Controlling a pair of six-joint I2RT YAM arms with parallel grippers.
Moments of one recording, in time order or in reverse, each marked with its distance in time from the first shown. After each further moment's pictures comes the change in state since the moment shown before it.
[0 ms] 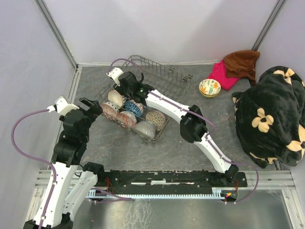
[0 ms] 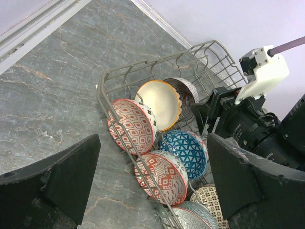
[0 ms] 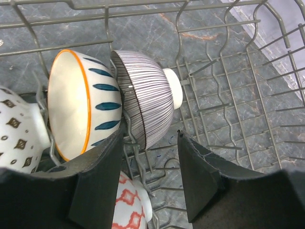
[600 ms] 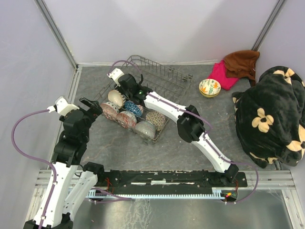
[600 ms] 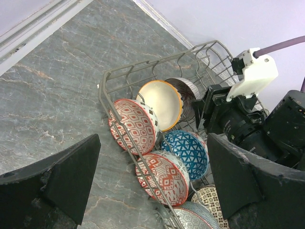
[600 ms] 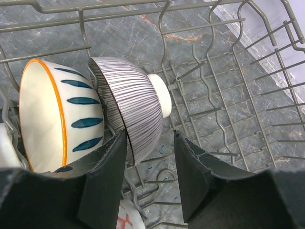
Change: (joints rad) left arm 0.000 -0.003 -0.005 0.001 -0.007 0.000; right arm -0.001 0.053 0.003 0.088 0.092 -0.022
